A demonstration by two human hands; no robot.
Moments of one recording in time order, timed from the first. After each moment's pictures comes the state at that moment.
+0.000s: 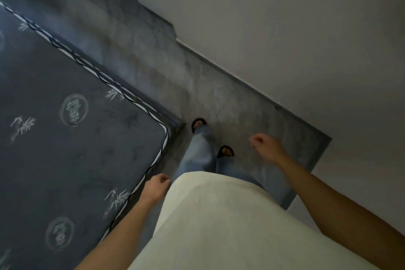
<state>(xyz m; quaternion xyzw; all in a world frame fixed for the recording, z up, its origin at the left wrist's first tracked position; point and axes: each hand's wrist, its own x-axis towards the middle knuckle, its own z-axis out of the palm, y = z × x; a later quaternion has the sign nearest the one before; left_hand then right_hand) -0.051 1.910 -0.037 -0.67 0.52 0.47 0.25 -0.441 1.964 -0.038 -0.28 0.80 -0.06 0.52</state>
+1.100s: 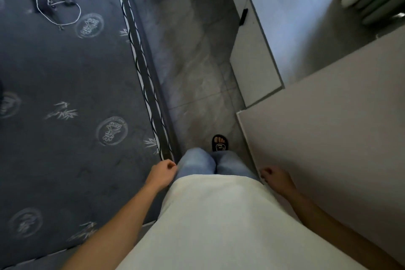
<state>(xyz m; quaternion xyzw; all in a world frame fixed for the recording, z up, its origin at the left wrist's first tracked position) -0.063 1.459 -0.030 -0.79 0.33 0.51 0.05 -0.439 1.392 -0.031 -0.47 0.71 0.16 0.50</state>
